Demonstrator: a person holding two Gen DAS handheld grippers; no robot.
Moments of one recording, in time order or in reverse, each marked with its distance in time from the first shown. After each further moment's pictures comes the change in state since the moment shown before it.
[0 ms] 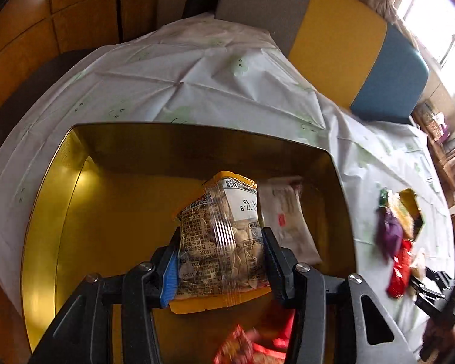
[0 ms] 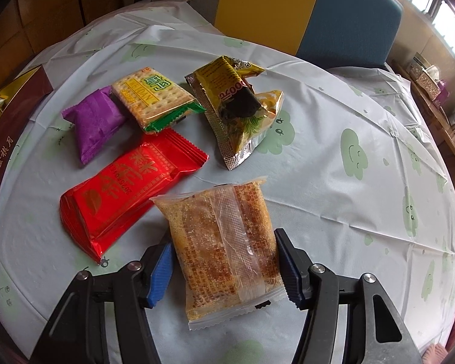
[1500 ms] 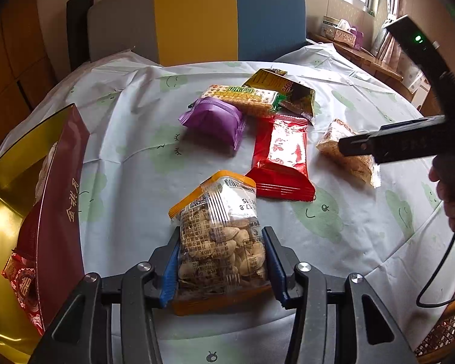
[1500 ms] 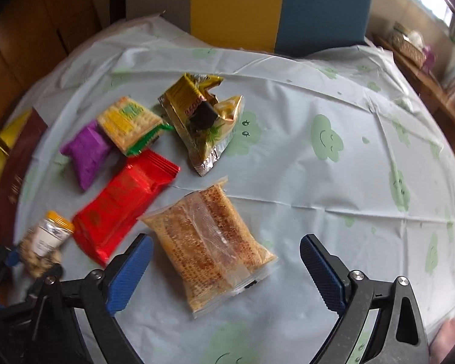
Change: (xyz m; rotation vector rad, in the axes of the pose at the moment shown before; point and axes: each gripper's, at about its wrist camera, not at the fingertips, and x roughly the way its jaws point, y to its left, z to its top) left arm 0.000 -0.213 -0.165 0.459 -0.106 -0.096; right arm -0.011 -0.035 0.008 0.123 0.014 0.029
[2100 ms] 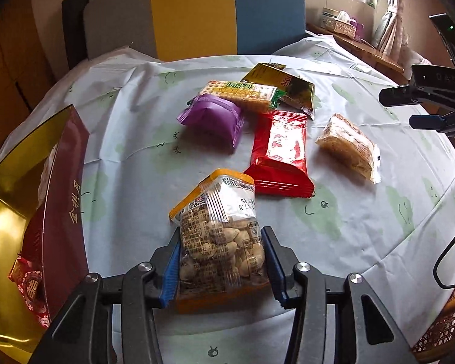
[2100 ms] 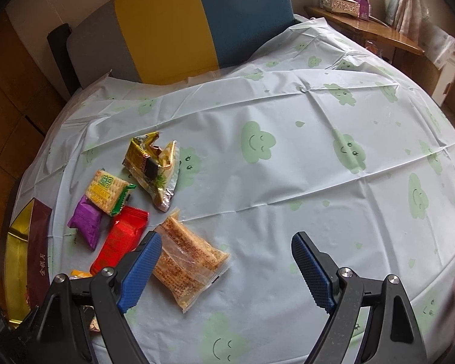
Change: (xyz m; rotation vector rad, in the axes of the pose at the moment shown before) left arm 0.000 -0.002 0.006 0.019 0.042 0.012; right arm -0.051 -0.067 -0.011 0.389 -0.099 0.077
